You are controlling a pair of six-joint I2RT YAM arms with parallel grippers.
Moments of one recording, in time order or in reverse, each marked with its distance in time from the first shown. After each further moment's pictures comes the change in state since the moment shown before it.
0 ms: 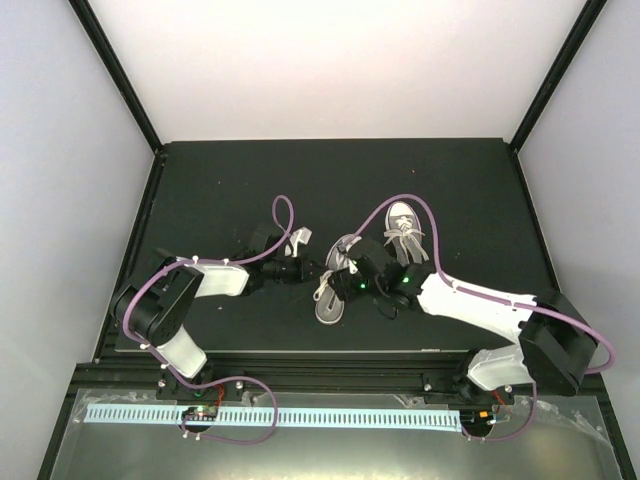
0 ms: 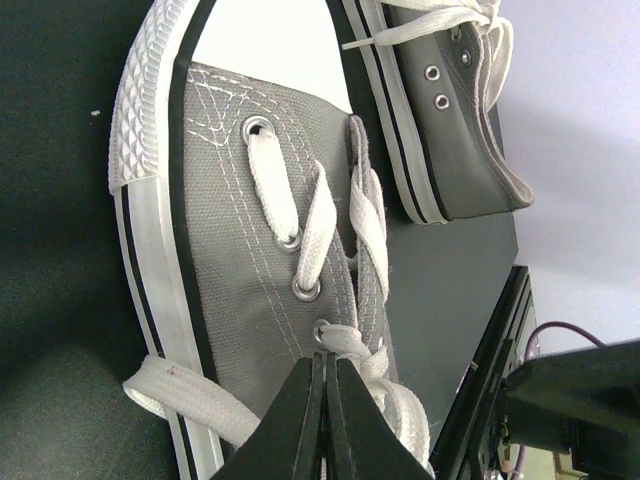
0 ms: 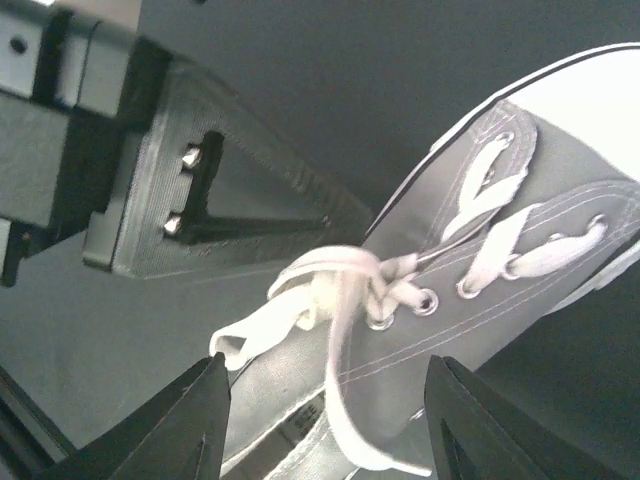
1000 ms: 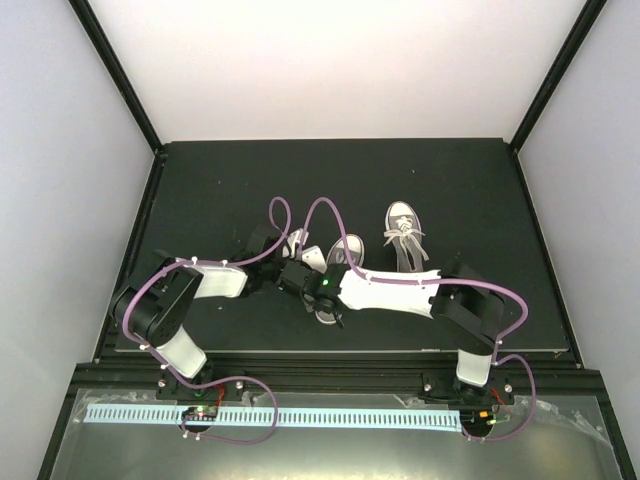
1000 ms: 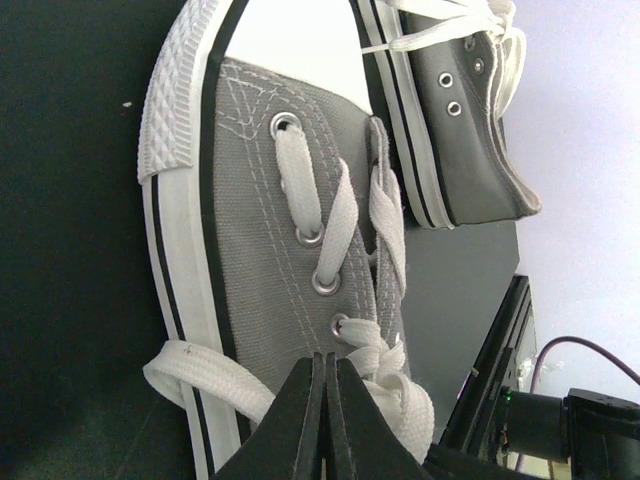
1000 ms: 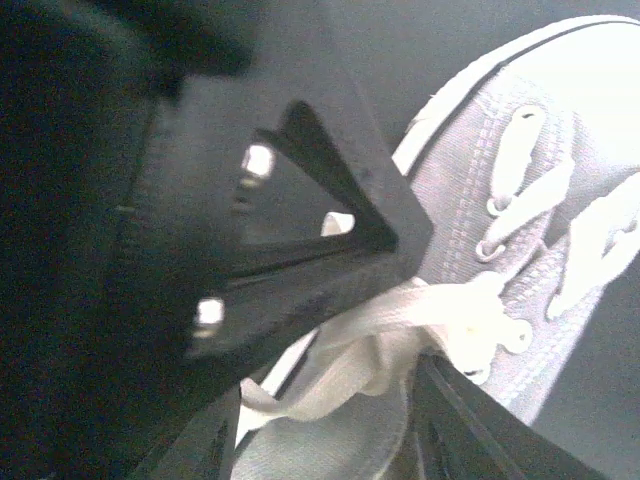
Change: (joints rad) left arm 0.006 -0.006 -0.024 0.015 -0.010 -0.027; right arm 0.279 0.484 0.475 -0.430 0.490 0.192
